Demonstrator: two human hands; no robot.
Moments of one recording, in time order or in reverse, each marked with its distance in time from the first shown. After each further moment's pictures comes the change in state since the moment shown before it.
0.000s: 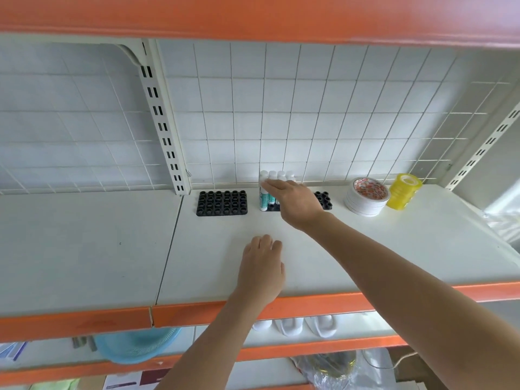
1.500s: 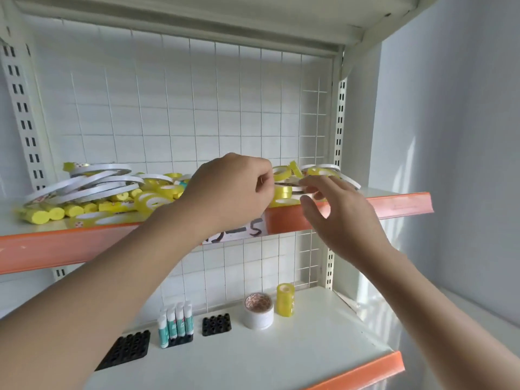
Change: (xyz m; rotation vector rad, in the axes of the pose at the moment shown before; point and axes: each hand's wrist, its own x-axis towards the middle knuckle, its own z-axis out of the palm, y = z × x) left_hand 0.092 0.255 -0.362 -0.046 0.410 0.420; right_hand -0.232 0.082 -0.340 0.052 0.945 0.241
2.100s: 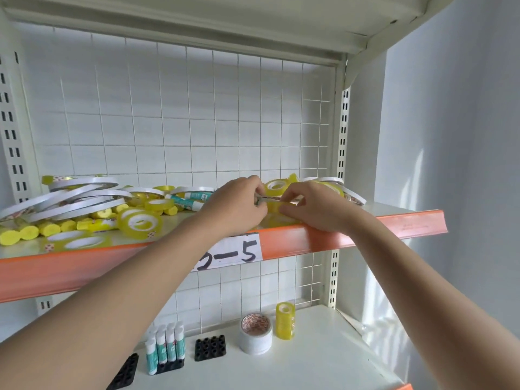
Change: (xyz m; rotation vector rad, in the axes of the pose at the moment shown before) left_hand 0.057 -0.037 0.072 -0.148 -0.175 -0.176; right_hand 0.081 0.045 0.041 0.052 -0.505 0.065
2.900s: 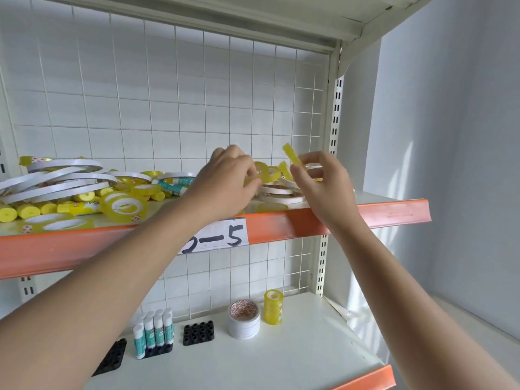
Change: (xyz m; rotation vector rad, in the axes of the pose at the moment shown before) left_hand -0.005 0.007 -0.004 0.099 0.176 0.136; right_hand -0.029 -0.008 0.003 0.465 0.568 0.081
